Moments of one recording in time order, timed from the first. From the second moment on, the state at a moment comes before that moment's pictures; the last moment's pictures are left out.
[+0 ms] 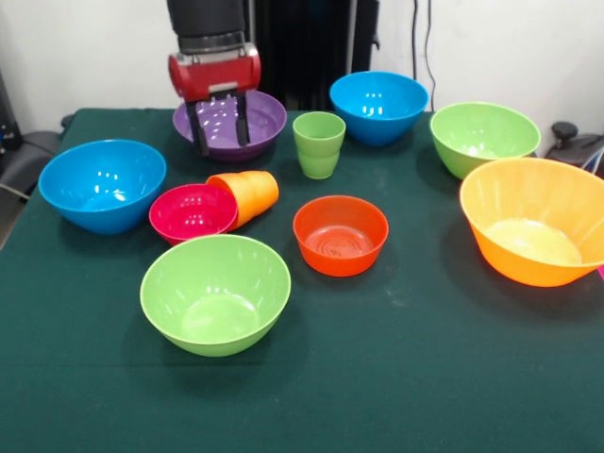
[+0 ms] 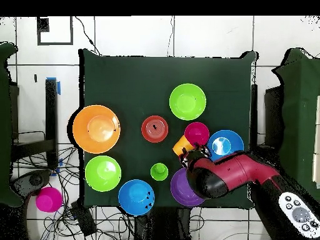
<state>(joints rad) -1.03 -0.72 0.76 2.06 -1.05 0.36 1.76</state>
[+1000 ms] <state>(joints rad) -1.03 -0.68 0.68 2.00 -1.06 0.36 1.76</state>
